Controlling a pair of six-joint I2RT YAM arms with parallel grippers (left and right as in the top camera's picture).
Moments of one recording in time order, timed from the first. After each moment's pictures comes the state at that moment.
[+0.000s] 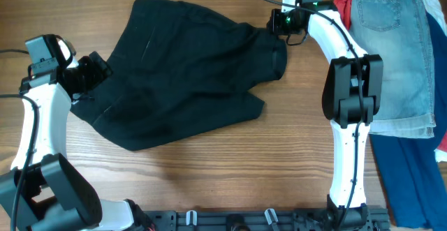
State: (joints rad) left arm 0.36 1.61 1.14 -0.61 0.18 -0.33; right arm 0.11 2.50 2.06 -0.61 -0.38 0.12
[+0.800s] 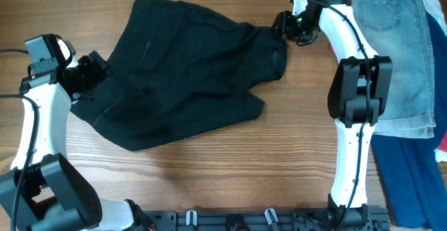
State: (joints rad) left arm 0.36 1.61 1.14 -0.60 0.18 -0.33; right arm 0.07 2.50 2.13 -0.88 -0.42 0.16
